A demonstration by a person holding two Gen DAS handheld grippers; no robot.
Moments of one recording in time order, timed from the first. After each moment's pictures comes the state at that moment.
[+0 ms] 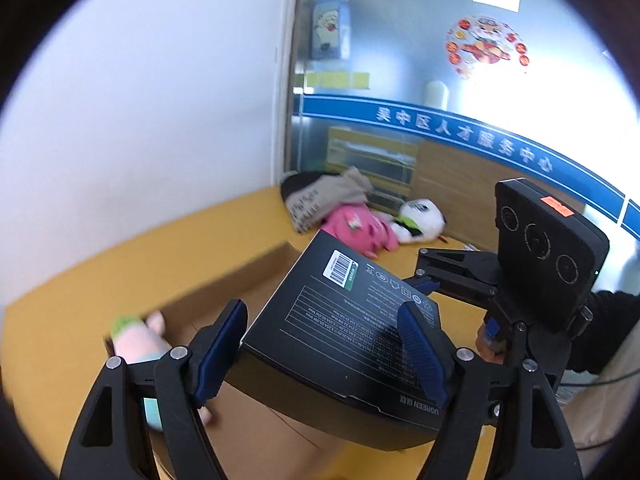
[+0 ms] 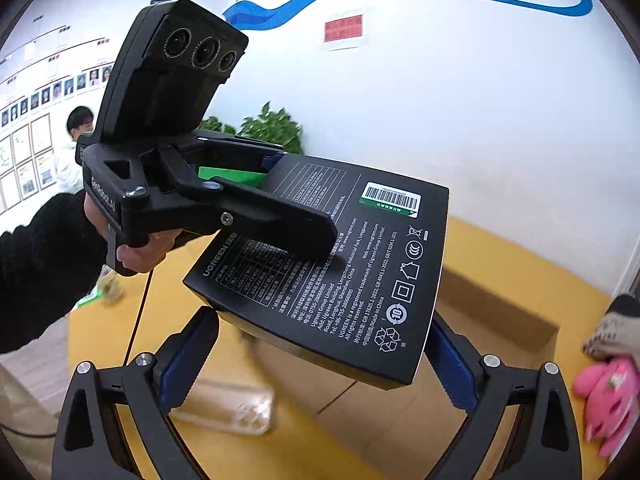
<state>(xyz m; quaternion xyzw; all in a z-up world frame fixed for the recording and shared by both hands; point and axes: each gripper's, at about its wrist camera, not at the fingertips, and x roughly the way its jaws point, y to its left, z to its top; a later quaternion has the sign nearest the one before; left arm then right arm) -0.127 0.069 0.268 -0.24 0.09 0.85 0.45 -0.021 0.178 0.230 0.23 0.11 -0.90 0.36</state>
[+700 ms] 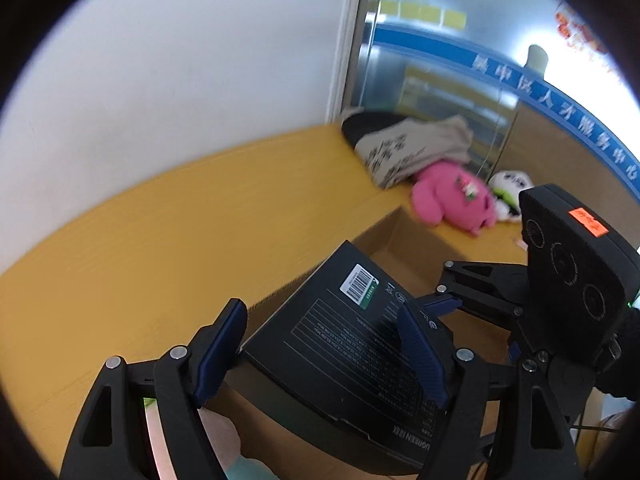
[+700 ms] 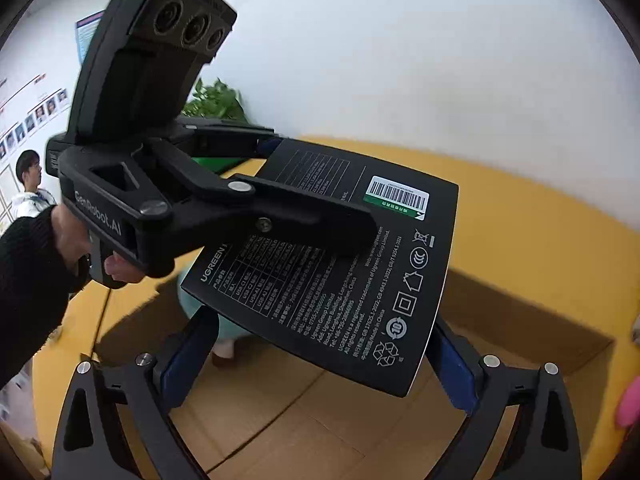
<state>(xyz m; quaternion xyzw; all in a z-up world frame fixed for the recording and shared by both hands) -0.347 0.129 0.141 -0.37 0.12 0.83 0.40 -0.262 0.185 0.130 0.34 0.04 -0.87 0.34</state>
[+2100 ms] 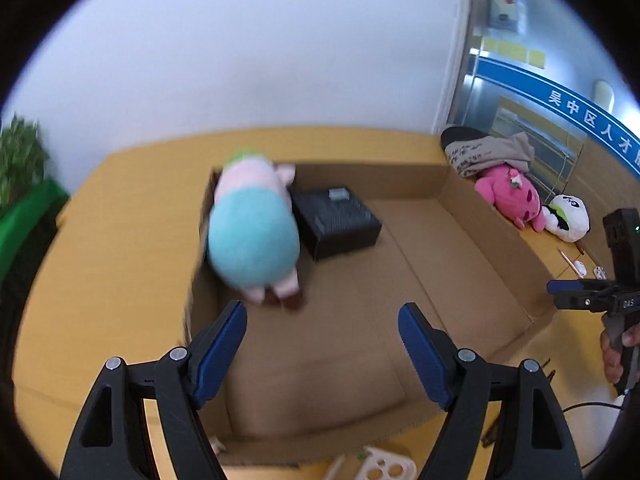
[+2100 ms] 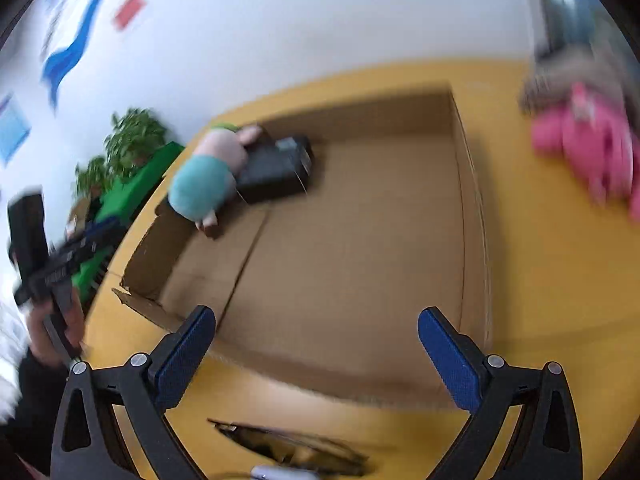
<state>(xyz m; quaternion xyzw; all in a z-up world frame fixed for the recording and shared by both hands) -0.121 0.010 0.113 -0.38 0.01 0.91 0.18 -0.093 0.331 0.104 0.45 -0.13 -0.86 0.19</state>
